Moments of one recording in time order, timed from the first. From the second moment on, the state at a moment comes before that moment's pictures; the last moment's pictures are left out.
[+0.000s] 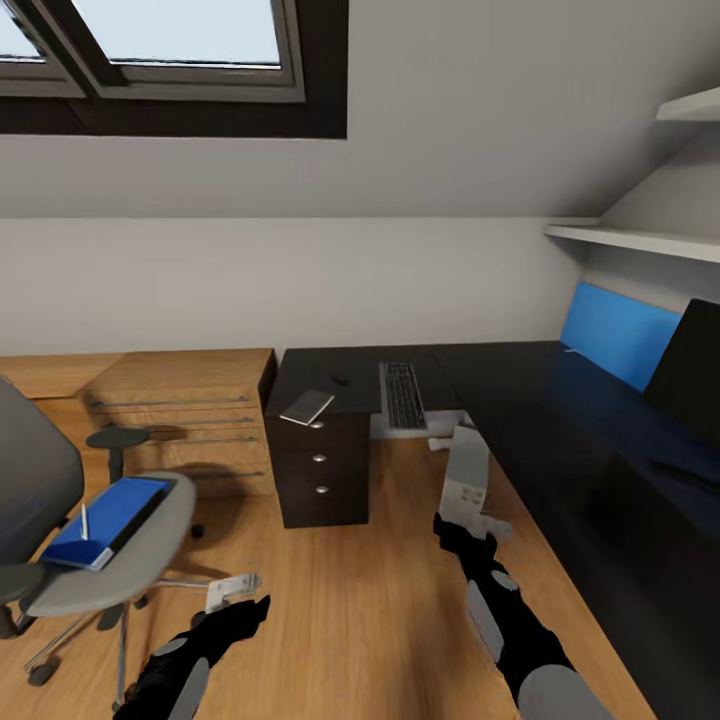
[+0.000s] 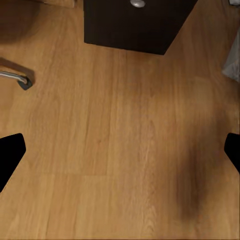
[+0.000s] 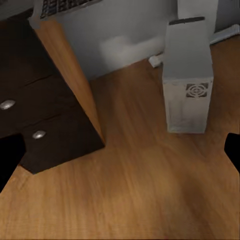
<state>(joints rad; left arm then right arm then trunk) -0.17 0.03 -0.07 -1.19 0.30 0.44 0.12 -0.55 0.11 -0.13 -0.65 -0.14 -0.08 -0.04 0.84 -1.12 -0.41</state>
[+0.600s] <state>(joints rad) -0.18 0.02 -0.04 -1.27 0.30 0.50 0.12 -0.50 0.06 -0.18 -0.90 -0.45 0.06 0.09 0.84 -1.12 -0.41</state>
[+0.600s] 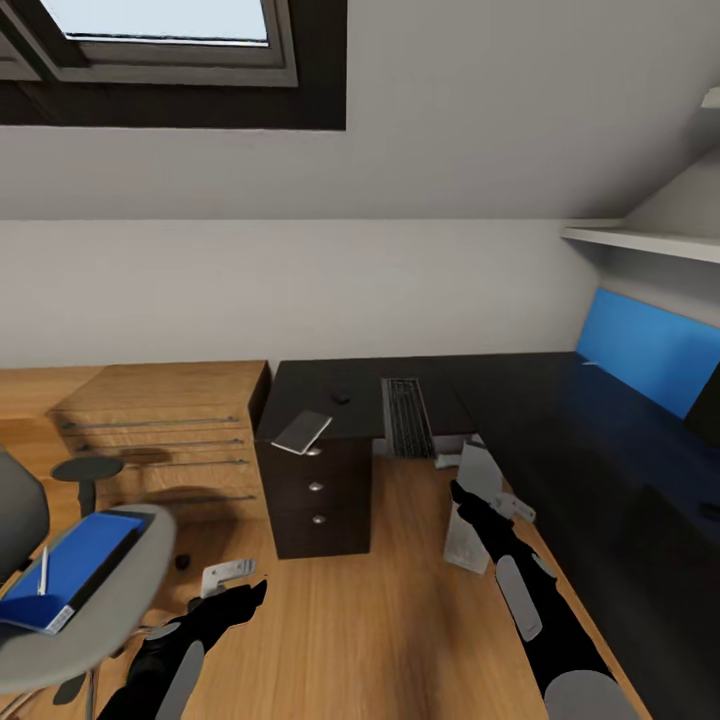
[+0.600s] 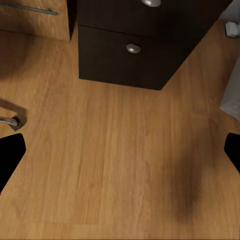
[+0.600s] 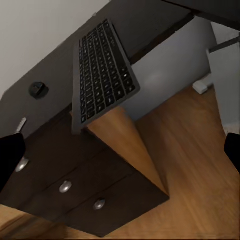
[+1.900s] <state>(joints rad) -0.17 0.01 -0.04 -1.45 0.34 0.51 0.12 -0.50 0.01 -0.17 -0.82 -0.91 0.32 0.12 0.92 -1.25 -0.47</state>
